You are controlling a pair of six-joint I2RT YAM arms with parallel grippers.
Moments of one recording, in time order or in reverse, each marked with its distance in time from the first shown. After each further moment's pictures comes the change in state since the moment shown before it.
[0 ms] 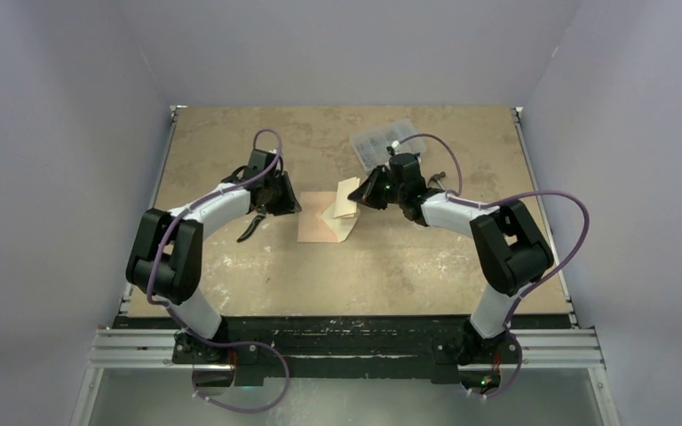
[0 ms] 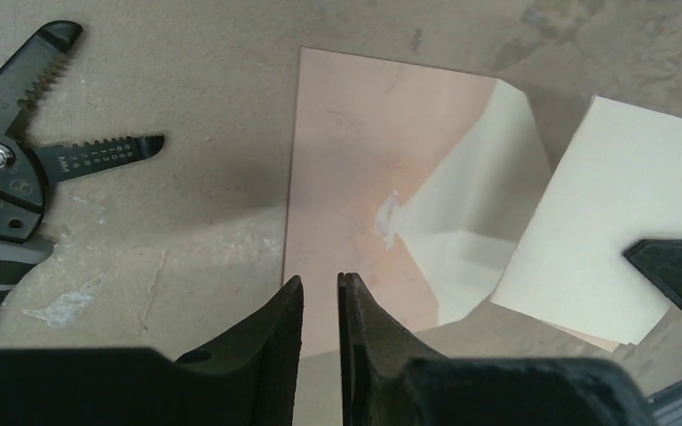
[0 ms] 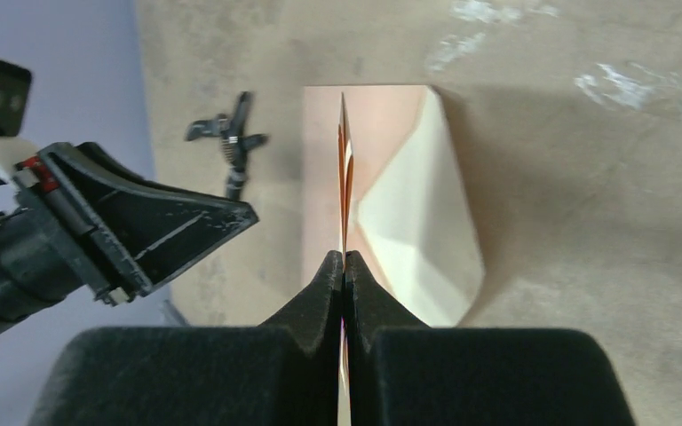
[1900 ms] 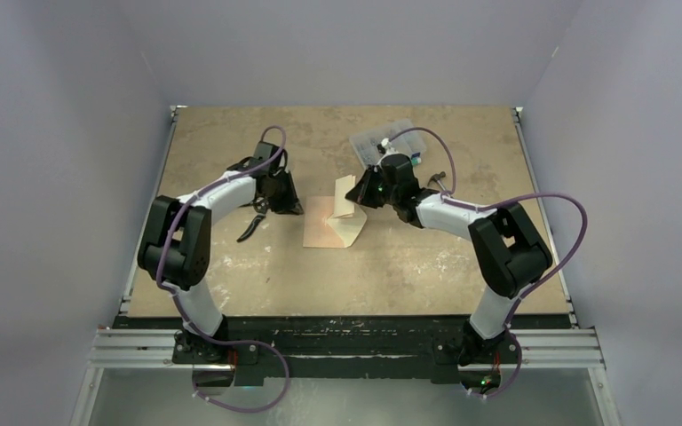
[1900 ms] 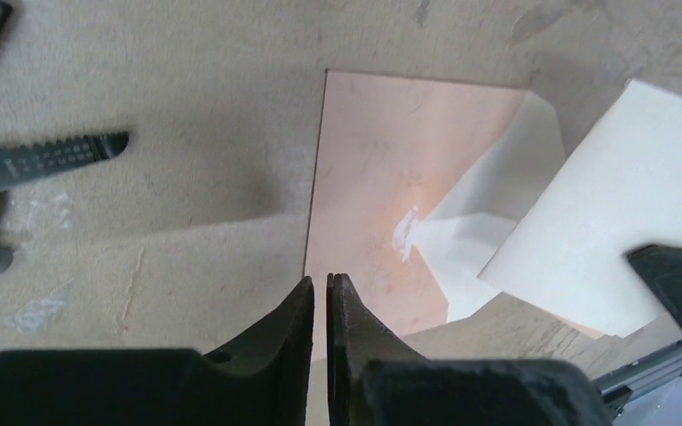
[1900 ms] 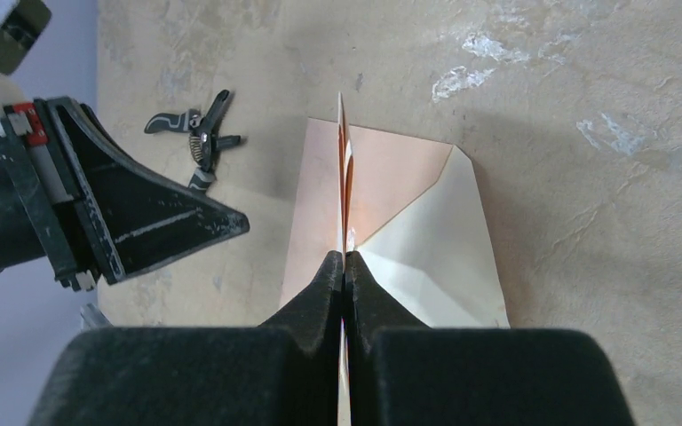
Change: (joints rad) left arm 0.008 0.141 0.140 -0.131 0.060 0.018; right arm 0.059 0.014 0.016 -0.017 0.120 -0.163
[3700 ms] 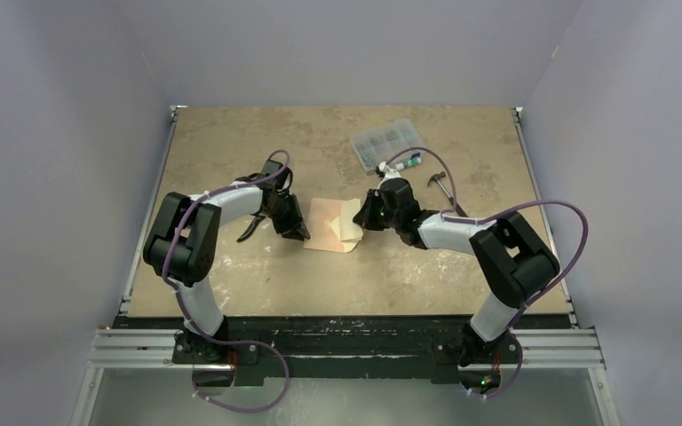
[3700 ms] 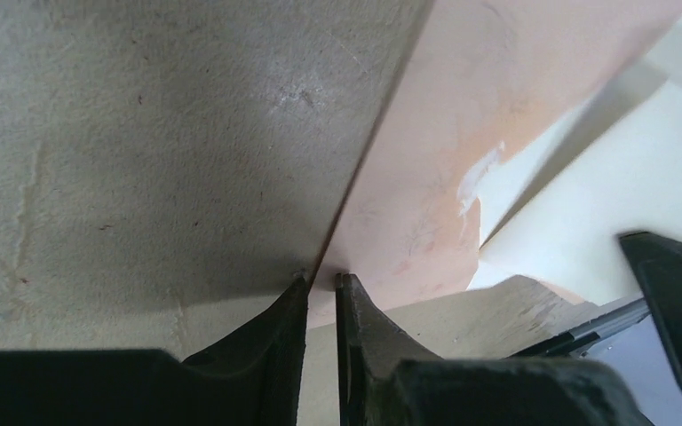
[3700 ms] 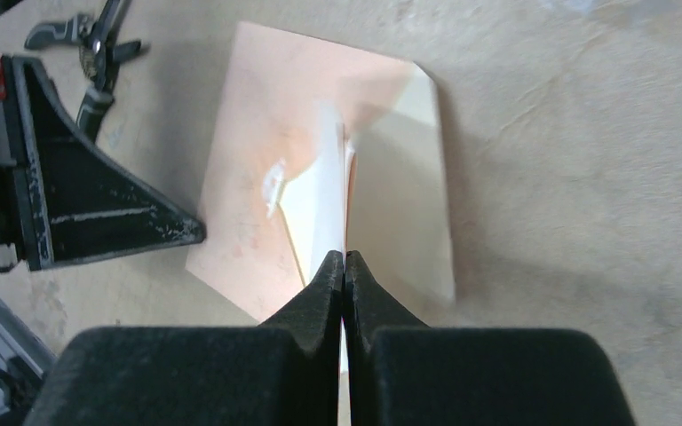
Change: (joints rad) left arm -0.039 0.030 -0.106 -0.061 0.091 -0.091; right arm 0.047 -0.068 -0.179 0.021 0.092 -0.086
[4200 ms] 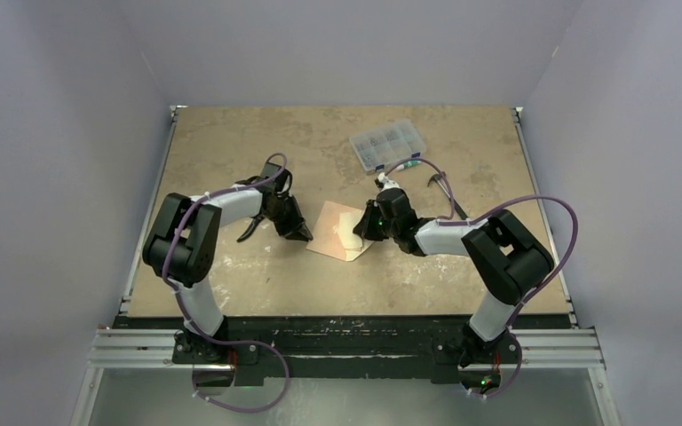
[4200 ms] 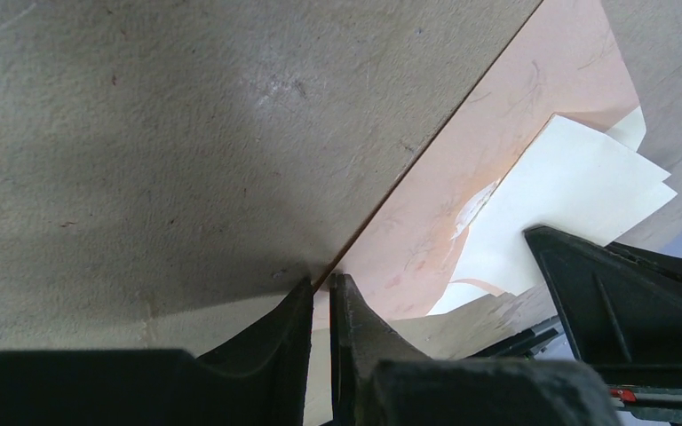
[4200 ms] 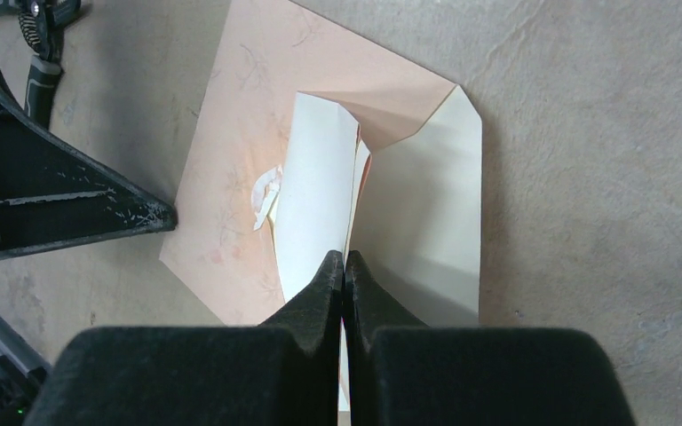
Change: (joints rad) left arm 0.000 -0.003 -0.043 0.064 0.049 -0.102; right arm 0.045 0.032 -0.071 0.067 0.026 0.026
